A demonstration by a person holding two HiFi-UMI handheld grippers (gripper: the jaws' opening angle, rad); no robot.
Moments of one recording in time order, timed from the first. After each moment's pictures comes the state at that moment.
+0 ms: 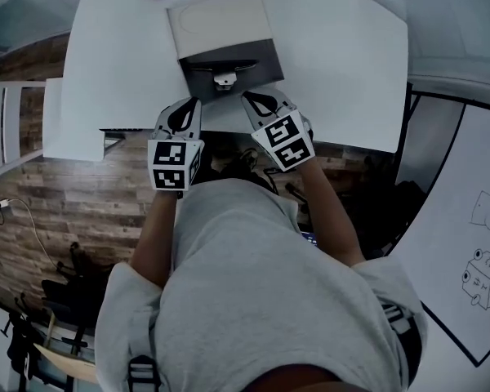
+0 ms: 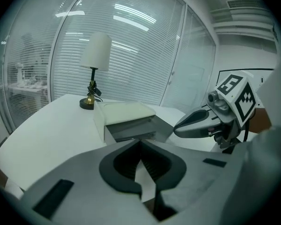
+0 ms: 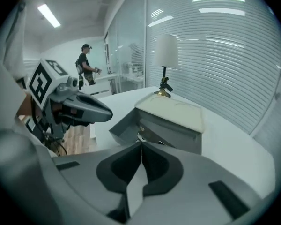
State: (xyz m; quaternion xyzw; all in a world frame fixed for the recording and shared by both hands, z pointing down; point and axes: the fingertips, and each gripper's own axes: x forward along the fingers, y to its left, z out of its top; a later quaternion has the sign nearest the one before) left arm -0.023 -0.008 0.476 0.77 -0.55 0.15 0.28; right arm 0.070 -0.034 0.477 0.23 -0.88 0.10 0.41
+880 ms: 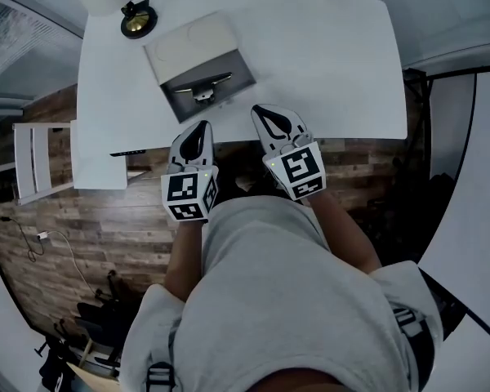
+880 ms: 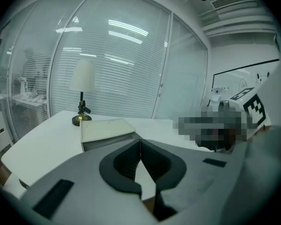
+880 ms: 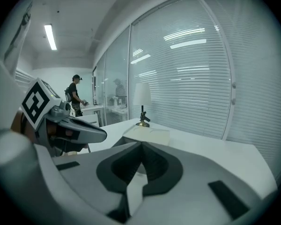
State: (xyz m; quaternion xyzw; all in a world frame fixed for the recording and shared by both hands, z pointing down) left arm 0.067 0.005 0.409 0.77 -0.58 0.12 0.22; right arm 0.161 -0.024 0.389 0.35 -0.91 0.08 0.20
